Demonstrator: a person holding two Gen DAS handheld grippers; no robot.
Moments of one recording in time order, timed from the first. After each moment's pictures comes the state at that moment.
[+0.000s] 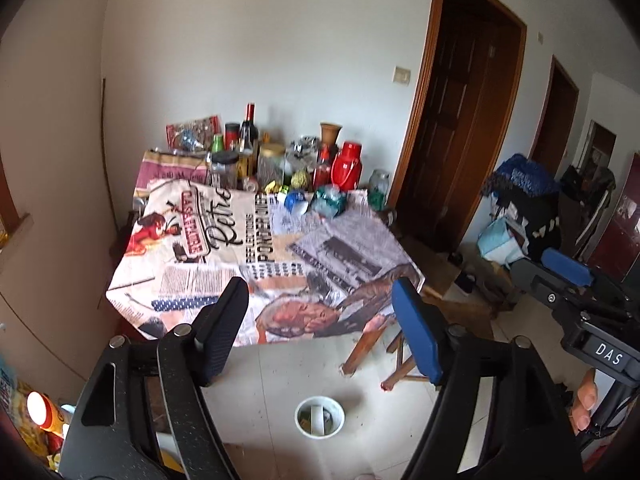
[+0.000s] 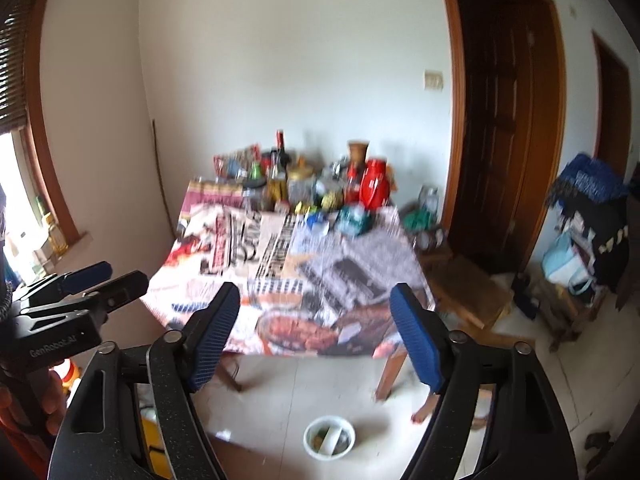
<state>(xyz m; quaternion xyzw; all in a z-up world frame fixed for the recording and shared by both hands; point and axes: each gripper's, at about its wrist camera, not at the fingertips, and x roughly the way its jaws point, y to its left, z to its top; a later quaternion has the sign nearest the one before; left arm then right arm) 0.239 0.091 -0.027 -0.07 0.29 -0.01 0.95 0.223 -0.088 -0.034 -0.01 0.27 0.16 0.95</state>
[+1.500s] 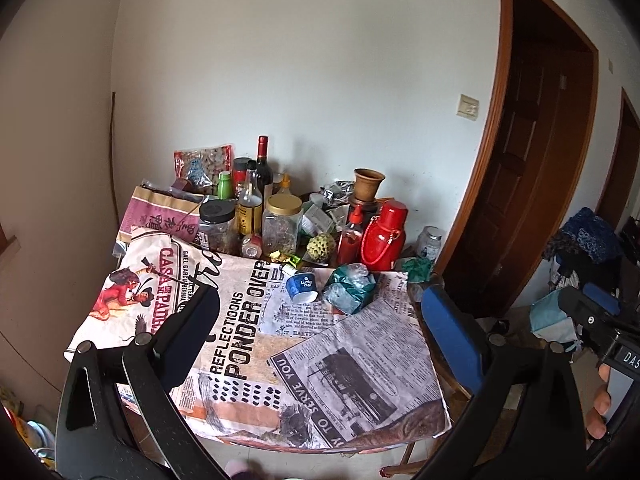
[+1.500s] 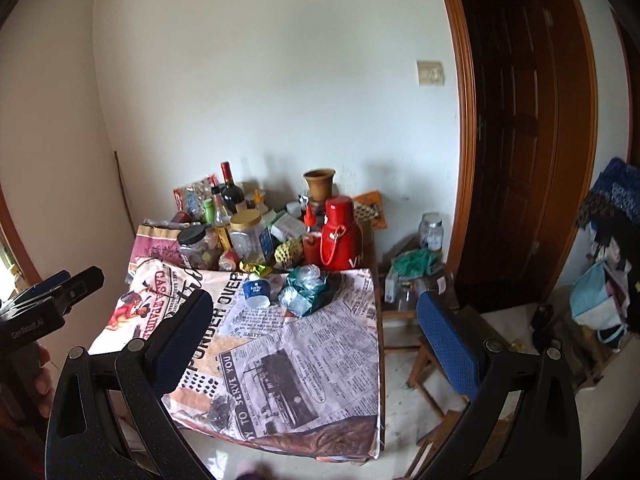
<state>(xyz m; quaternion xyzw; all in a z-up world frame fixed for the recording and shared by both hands) 0.532 0.045 -0.027 -0.09 0.26 0.11 0.95 0.511 -0.177 -0.041 0.02 0.29 0.19 0.94</state>
